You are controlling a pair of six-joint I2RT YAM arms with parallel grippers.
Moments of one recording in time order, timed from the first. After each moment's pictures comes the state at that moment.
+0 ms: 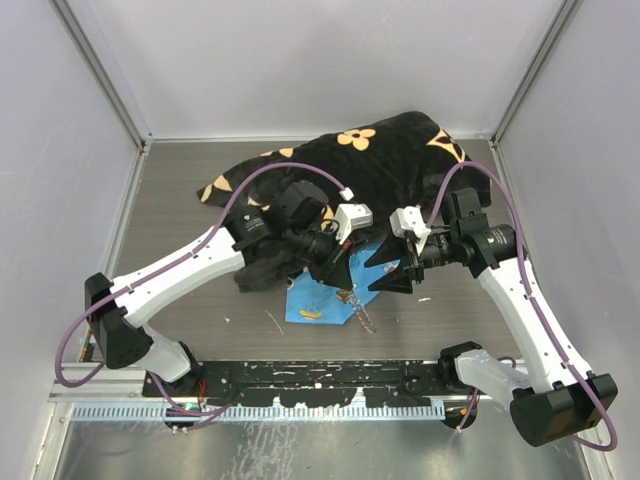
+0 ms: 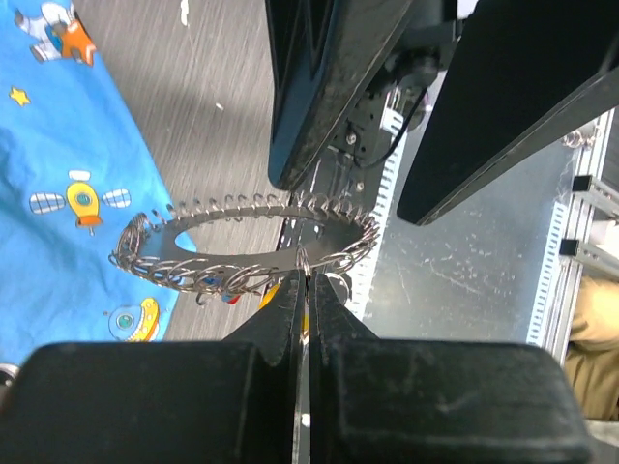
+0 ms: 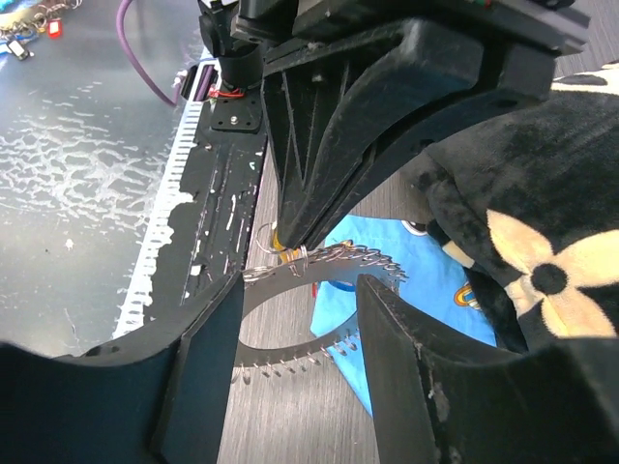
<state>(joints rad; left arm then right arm) -0.96 1.49 1.48 -0.71 0.57 -0.16 0.26 1.04 1.11 -1.03 -1.29 -0.92</state>
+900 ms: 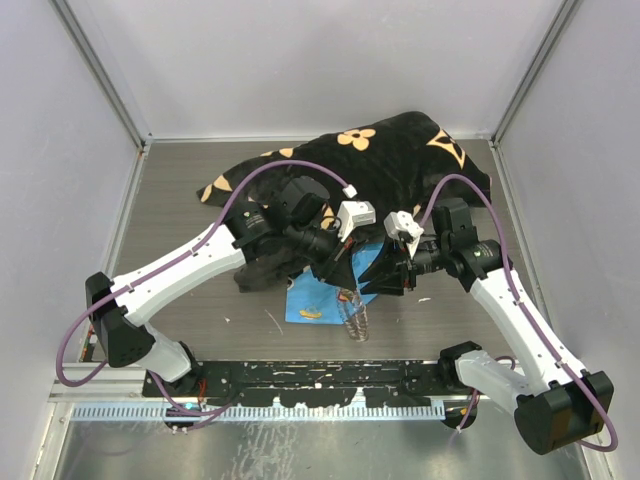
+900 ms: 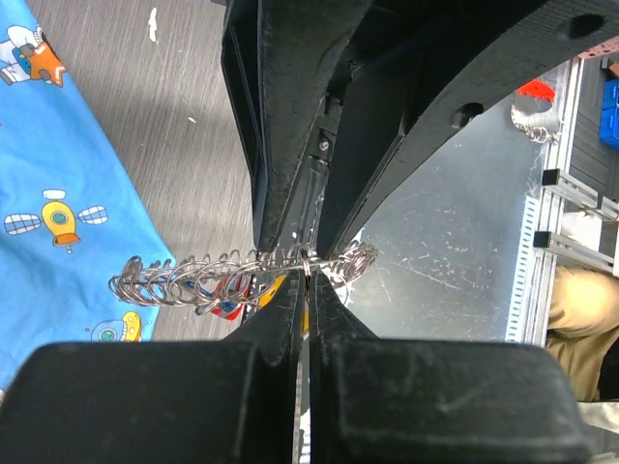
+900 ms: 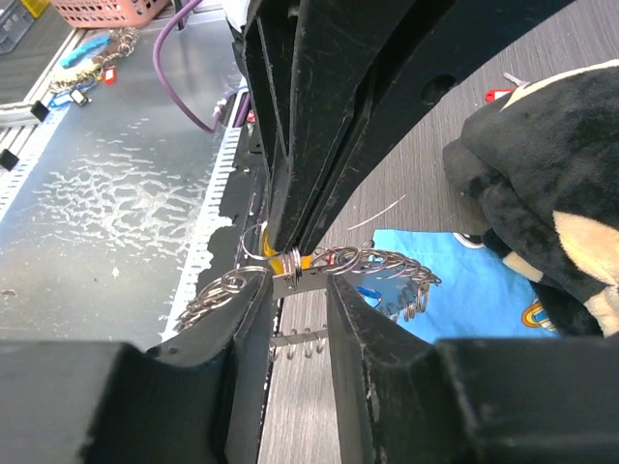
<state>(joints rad) -0.96 1.52 1.54 -0.75 0.63 -0.15 0.30 0.99 0.90 -0.70 -1.36 -0.60</state>
